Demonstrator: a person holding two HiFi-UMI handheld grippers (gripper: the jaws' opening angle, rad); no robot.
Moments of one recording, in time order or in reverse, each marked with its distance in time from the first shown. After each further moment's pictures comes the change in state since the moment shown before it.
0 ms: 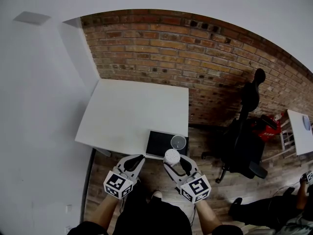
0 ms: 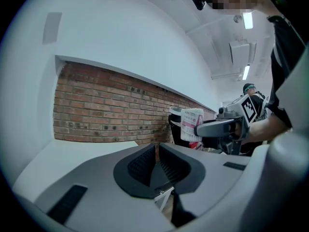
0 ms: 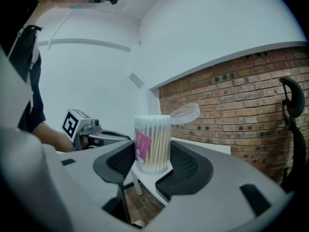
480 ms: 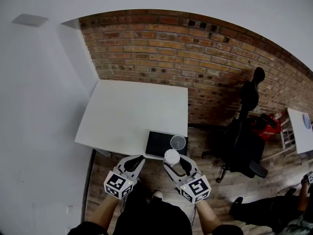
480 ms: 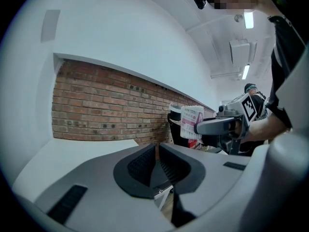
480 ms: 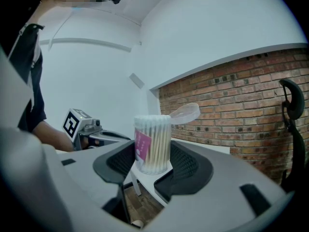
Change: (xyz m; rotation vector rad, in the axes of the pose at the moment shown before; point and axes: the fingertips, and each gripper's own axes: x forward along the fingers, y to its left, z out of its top) left arm 0.005 -0.003 -0.004 0.000 0.023 -0.012; right arm -0.003 -0.002 0.001 -0.013 -0.006 -0.003
